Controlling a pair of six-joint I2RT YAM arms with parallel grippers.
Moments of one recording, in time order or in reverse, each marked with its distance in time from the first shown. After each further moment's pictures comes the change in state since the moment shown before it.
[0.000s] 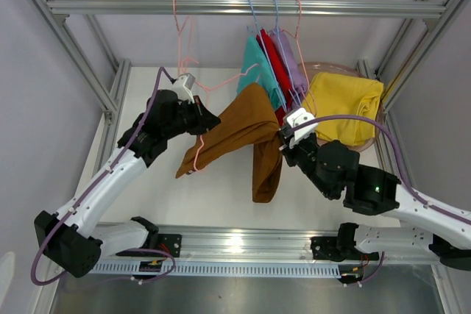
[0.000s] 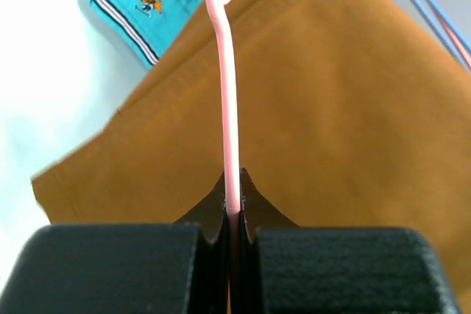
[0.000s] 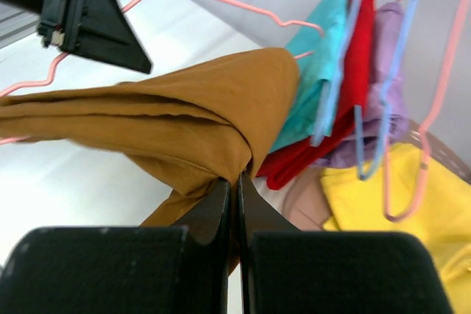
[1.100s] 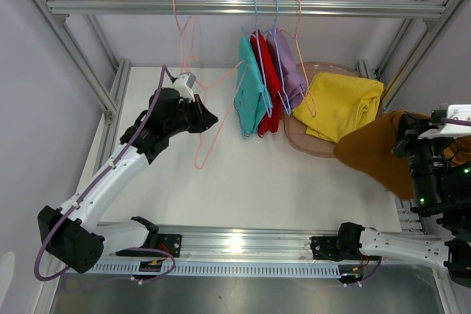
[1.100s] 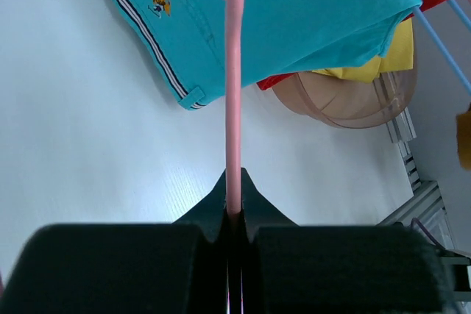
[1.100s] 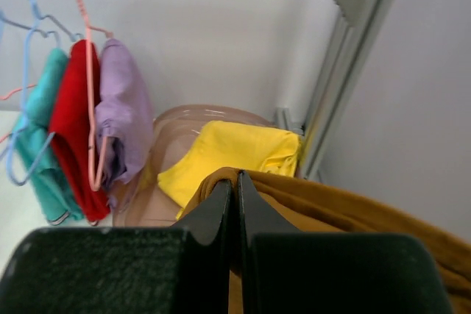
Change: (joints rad) left arm 0.011 0.042 0.013 -0.014 -0.041 0.045; right arm -0.023 -0.335 0.201 -0.128 0.558 -0.196
